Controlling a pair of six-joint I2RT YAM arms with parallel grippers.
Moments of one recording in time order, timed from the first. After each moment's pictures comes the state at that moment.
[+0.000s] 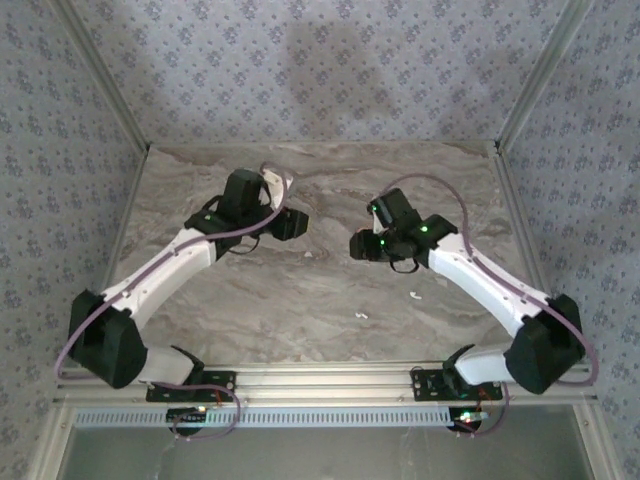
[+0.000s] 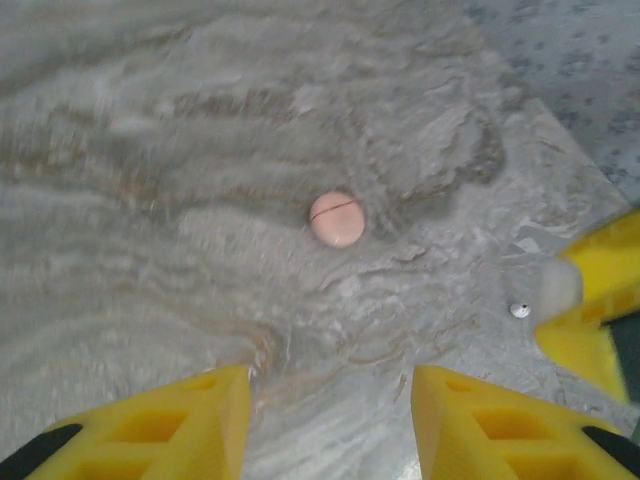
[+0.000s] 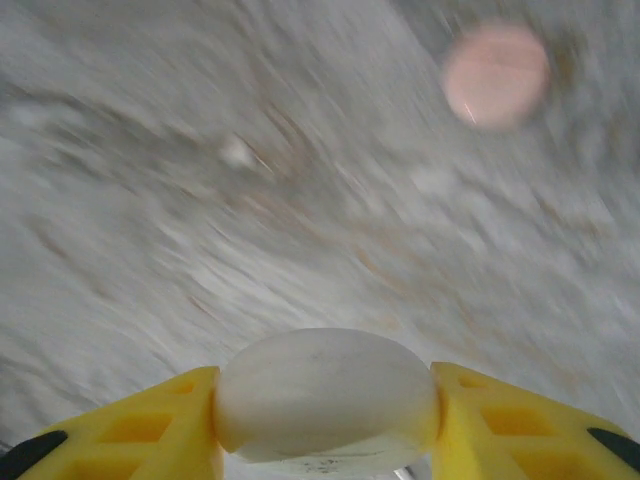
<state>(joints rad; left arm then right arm) -0.55 1.35 1.07 -0.32 0.36 -0.17 0.60 1.32 1.10 -0.67 -0.13 0.54</state>
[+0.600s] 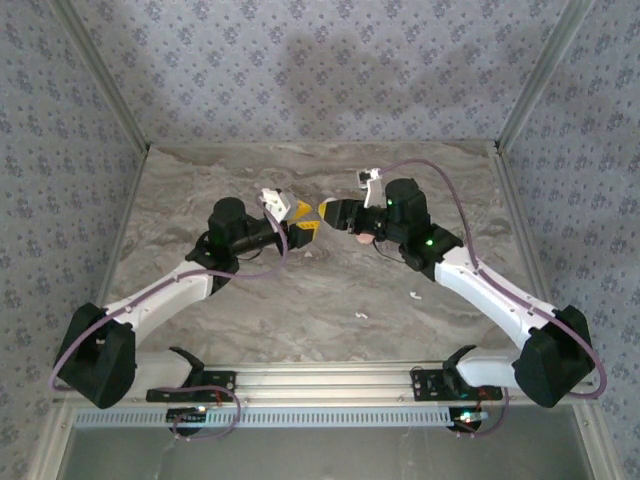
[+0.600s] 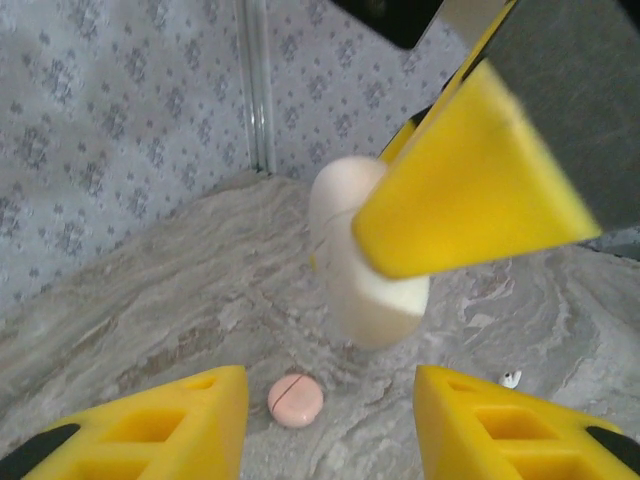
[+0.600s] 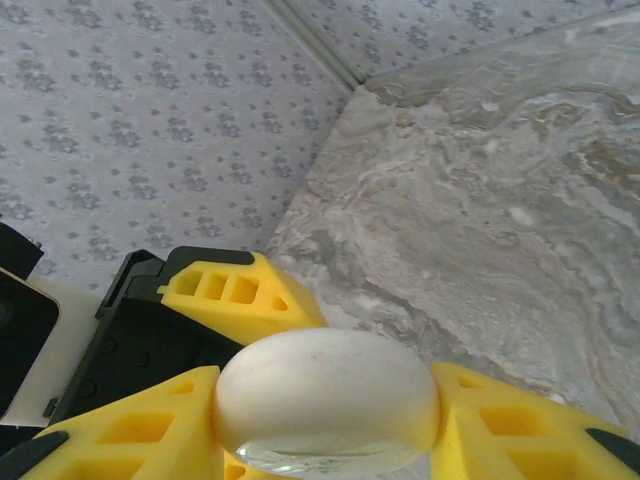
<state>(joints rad) -0.57 1.27 0.75 0.42 0.57 0.04 0.60 1.26 0.98 0.01 -0.39 0.66</state>
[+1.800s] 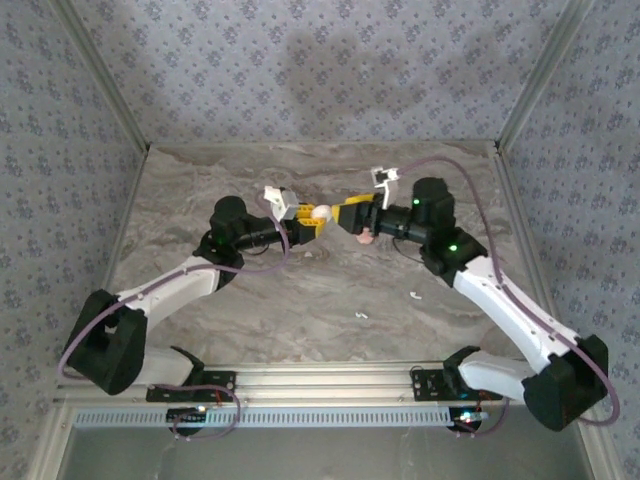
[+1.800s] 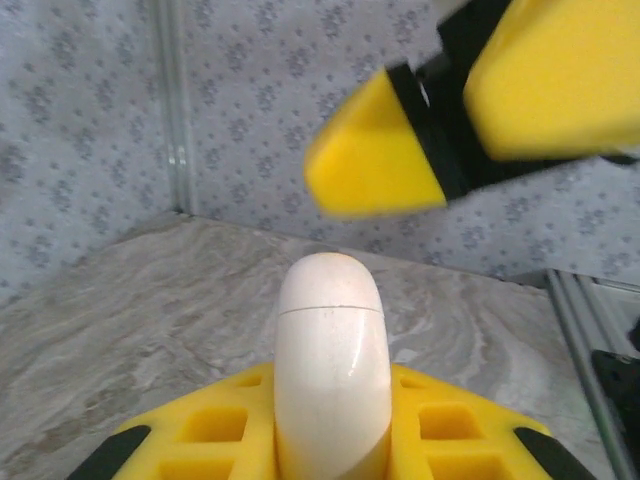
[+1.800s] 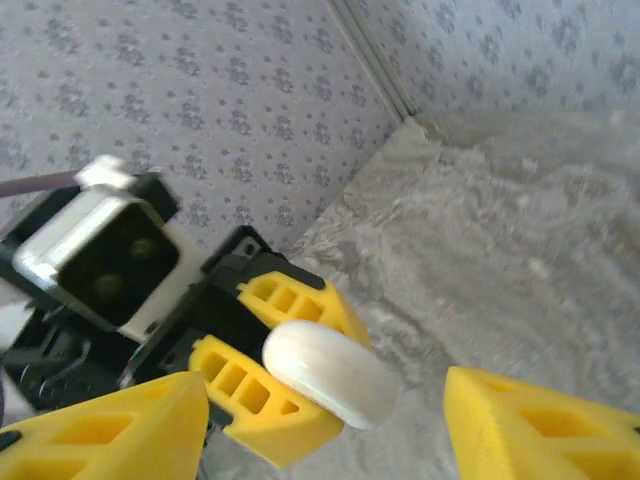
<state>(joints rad) -0.56 1.36 0.76 0.60 0.78 -0.08 0.49 1.11 0.97 -0.05 -0.57 0.42</state>
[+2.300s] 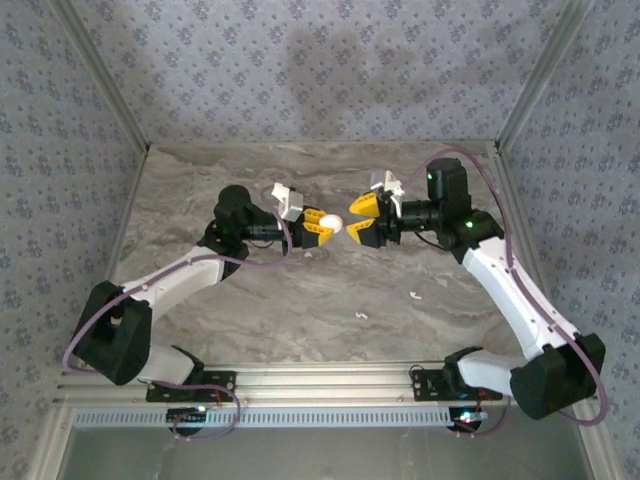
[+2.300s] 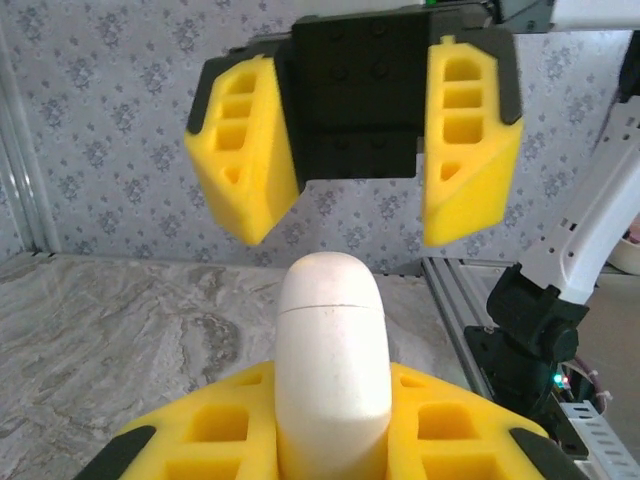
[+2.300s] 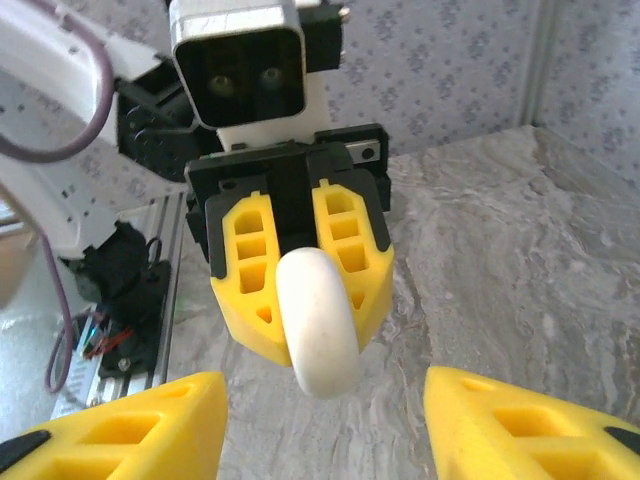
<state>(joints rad) -0.56 1.40 0.86 0.58 1.05 -0.09 0.35 1.22 1.15 -0.43 -1.04 -0.35</state>
